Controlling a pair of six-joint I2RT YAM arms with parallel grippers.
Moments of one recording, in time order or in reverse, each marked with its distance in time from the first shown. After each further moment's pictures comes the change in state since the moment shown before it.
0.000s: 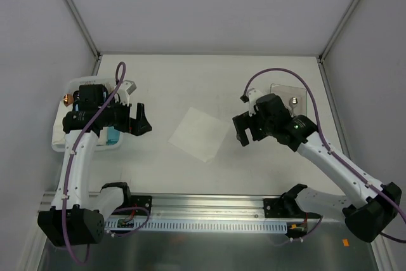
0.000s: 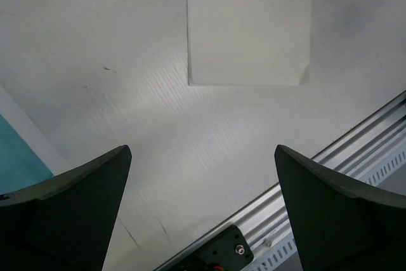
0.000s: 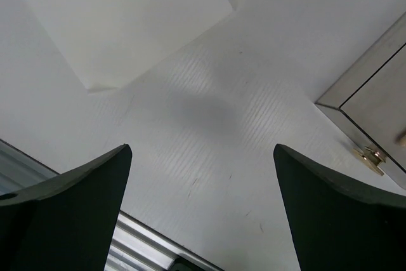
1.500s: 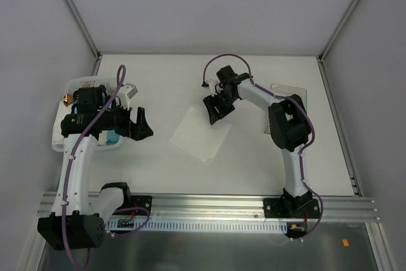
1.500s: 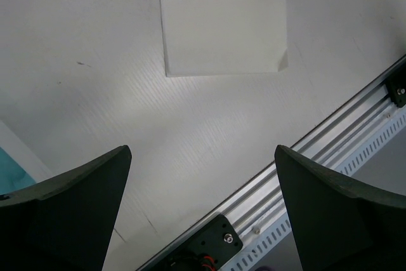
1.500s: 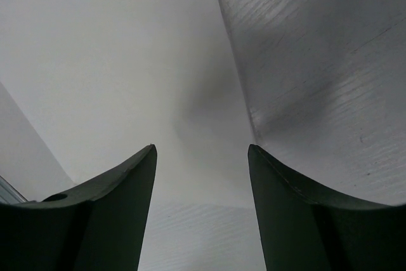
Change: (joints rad) left arm 0.000 -0.035 0.003 -0.071 0.065 0.028; right arm -0.123 1.065 0.659 -0.028 -0.437 -0.248
